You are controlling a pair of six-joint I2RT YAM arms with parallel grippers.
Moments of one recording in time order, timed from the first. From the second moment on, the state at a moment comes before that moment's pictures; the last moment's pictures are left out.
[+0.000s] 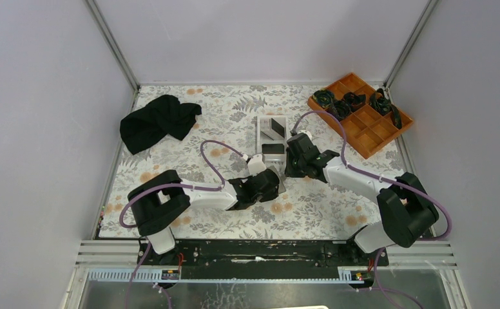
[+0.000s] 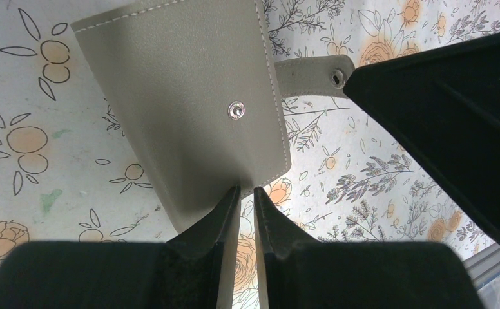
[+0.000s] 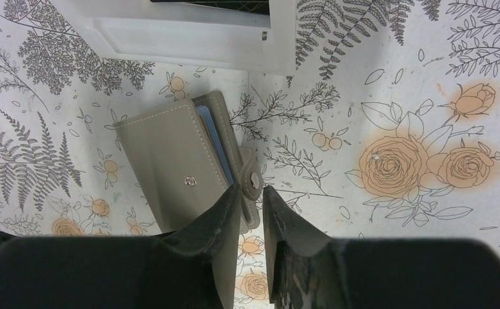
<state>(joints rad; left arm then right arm) -1.06 1.72 0.84 0.05 -0.33 -1.15 0.64 1.48 0.86 -0.33 0.11 0.58</state>
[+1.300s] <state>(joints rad) -1.06 1.68 0.85 -0.03 -0.37 -1.13 0.66 1.52 0.89 -0.33 0.11 0.57</state>
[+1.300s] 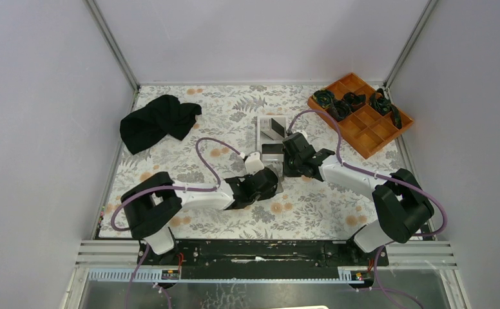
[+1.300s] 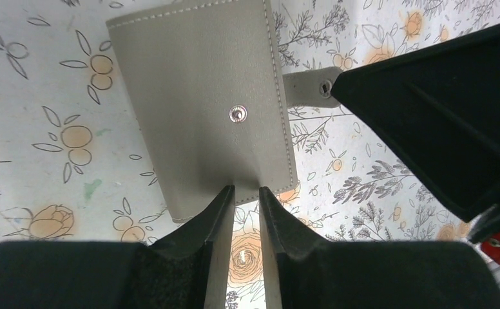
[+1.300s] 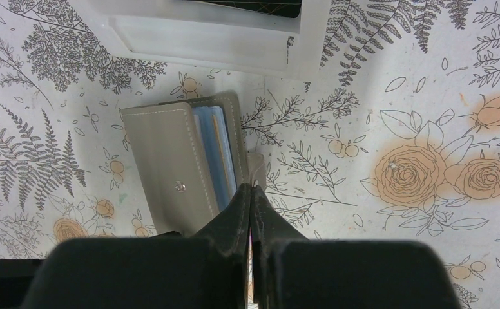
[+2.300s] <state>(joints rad) -1.06 1.60 0.77 -0.10 -0.45 -1.14 0.68 1.52 0.90 -0.34 0.11 0.57</state>
